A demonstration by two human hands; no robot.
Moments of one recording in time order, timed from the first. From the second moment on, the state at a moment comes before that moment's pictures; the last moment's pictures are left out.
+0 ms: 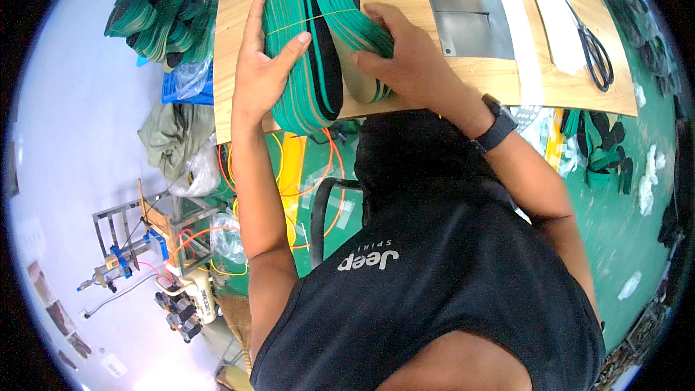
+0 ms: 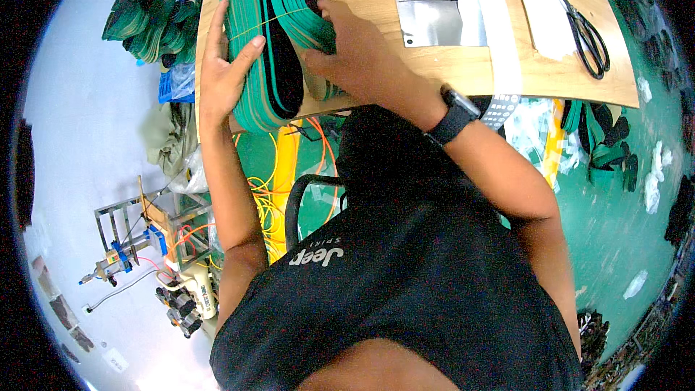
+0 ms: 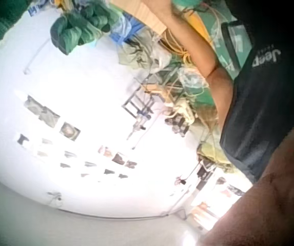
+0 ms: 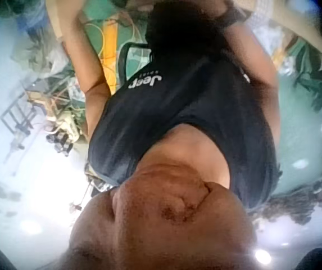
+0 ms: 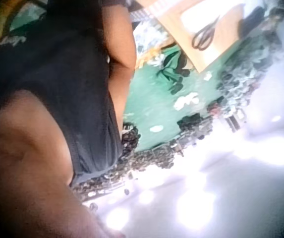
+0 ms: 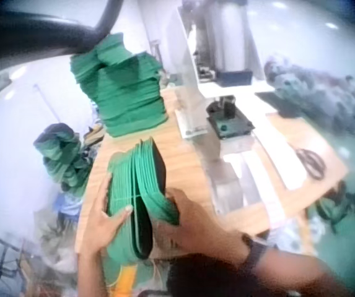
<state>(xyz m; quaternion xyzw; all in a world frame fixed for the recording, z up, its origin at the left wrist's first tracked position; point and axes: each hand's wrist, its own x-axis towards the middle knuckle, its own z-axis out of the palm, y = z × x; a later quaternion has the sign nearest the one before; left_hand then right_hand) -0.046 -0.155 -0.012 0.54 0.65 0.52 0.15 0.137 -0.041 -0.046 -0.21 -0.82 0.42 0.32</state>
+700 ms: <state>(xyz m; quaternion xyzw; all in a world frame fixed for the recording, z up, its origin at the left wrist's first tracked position) -0.043 -0.140 0.006 0.50 0.73 0.45 0.11 0.130 -0.013 -0.012 -0.17 -0.94 0.16 0.24</state>
